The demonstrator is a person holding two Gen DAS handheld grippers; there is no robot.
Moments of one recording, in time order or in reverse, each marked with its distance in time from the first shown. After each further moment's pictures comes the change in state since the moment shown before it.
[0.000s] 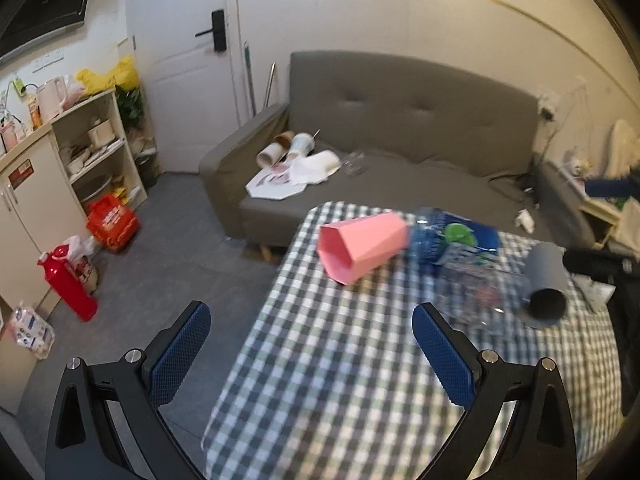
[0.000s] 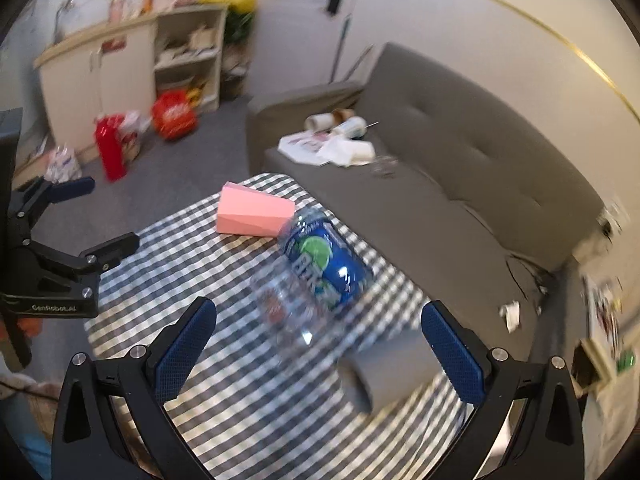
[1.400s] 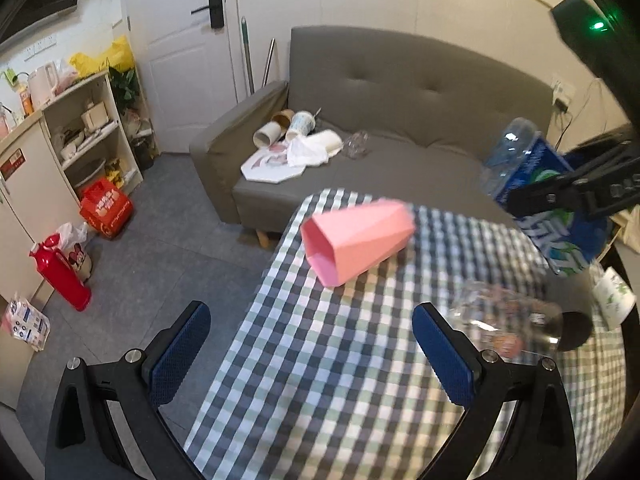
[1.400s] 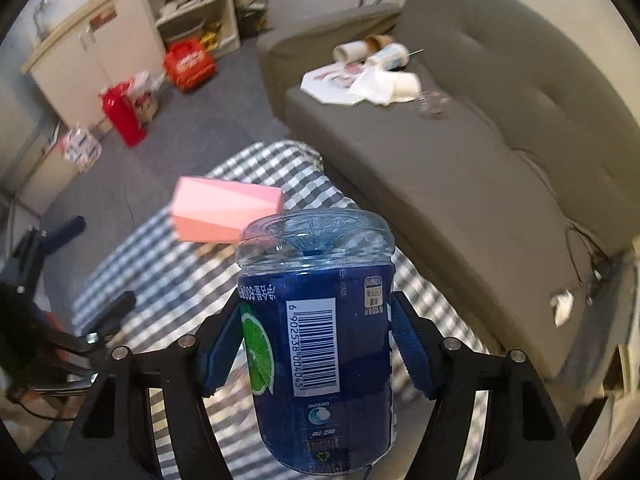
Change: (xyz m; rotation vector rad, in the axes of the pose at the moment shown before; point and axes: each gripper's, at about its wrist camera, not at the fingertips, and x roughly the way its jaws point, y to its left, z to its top) left arm 0.034 -0.016 0.012 -0.009 0.063 -0.008; right arm 0.104 -0.036 0.067 0.065 0.275 0.194
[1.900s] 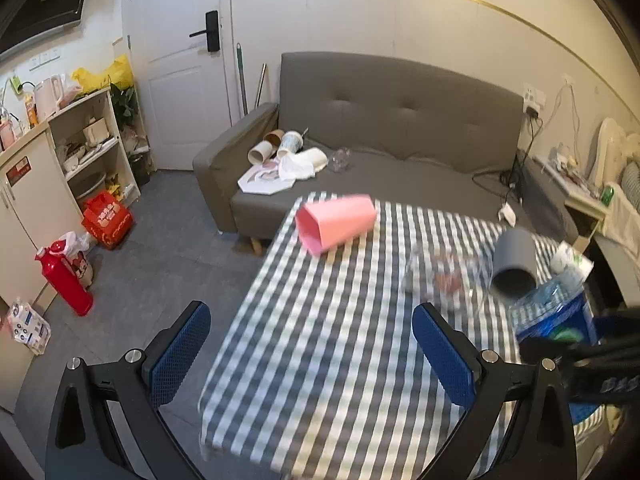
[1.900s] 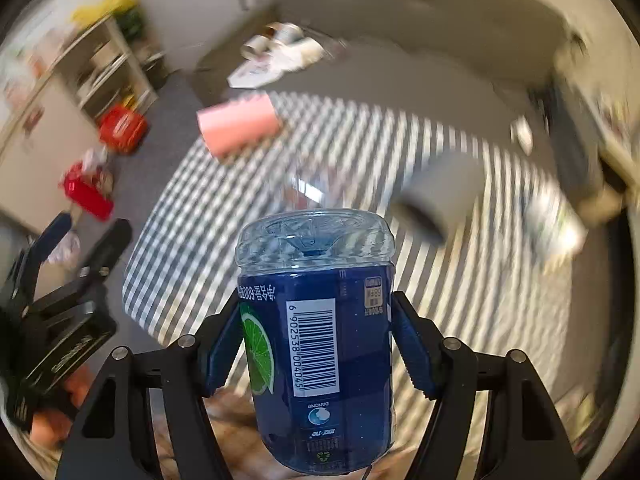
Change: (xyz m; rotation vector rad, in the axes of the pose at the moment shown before) left arm -0.077 0.004 -0.045 0.023 -0.051 -0.039; right arm -0.053 0.084 -0.173 0.546 0.002 -0.067
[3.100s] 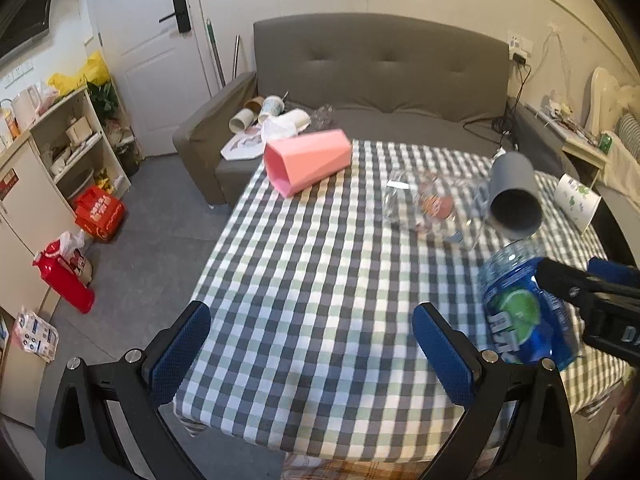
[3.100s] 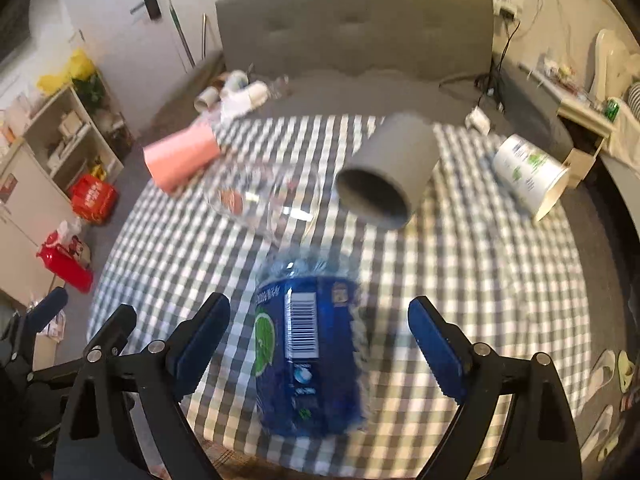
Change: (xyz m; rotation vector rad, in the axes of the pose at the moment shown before) left arm 0.018 -0.033 -0.035 0.105 0.097 0.003; right arm 0.015 -0.031 -0.034 0.131 -0.244 -0.069
